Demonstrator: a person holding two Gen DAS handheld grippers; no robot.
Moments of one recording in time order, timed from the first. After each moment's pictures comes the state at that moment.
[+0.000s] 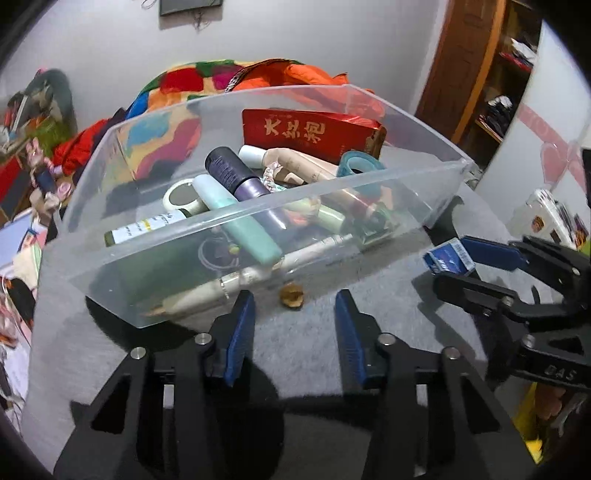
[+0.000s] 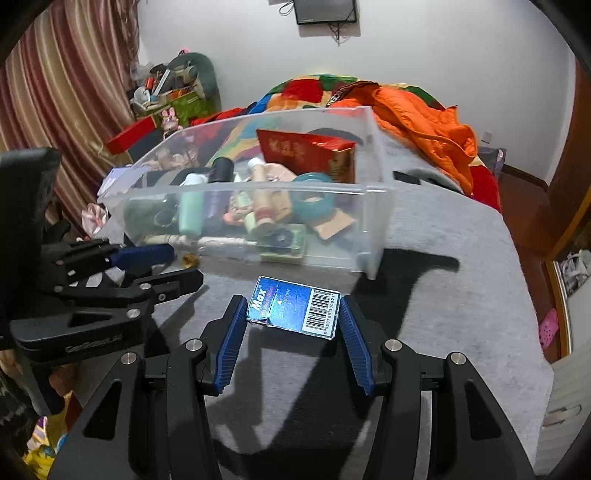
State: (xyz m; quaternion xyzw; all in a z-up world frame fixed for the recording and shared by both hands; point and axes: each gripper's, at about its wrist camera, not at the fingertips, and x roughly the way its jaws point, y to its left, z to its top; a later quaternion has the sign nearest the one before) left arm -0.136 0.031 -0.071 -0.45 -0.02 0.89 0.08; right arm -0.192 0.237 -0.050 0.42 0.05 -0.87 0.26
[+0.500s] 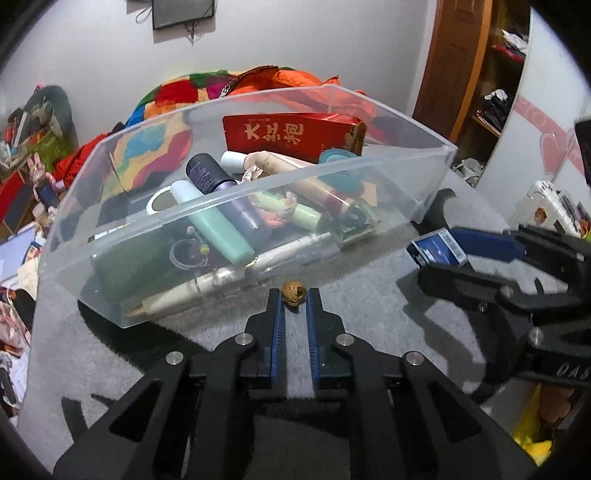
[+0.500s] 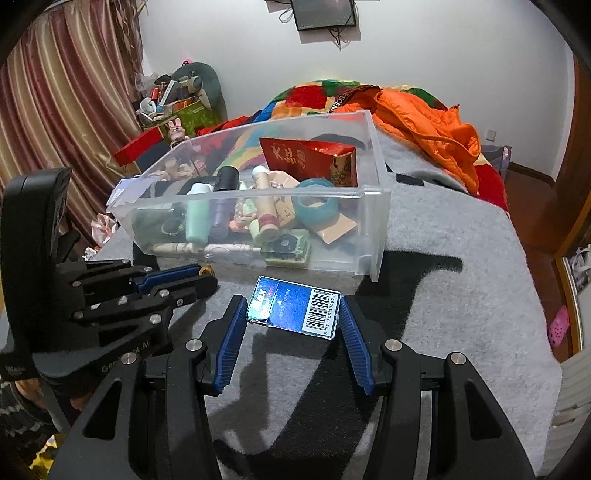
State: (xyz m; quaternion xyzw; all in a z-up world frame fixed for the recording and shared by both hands) left arm -0.119 0.054 -0.074 -0.43 0.02 0.90 0.08; right arm -0.189 0.238 -0.049 0.41 0.03 -0.87 0.28
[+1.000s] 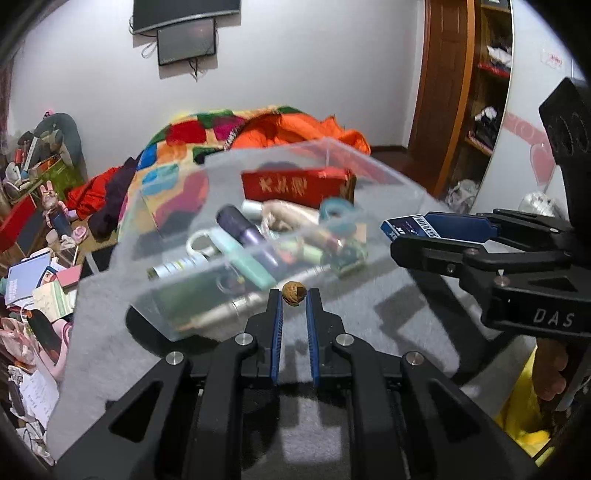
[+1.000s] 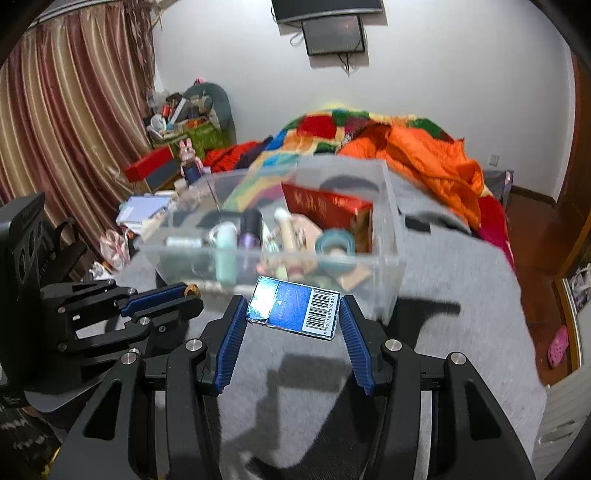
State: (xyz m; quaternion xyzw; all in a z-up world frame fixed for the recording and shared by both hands) left arm -0.096 0.037 -0.024 -0.36 0.02 0.93 0.08; right arm -0.187 0.226 -0.004 0.36 0.02 -0.89 0.29
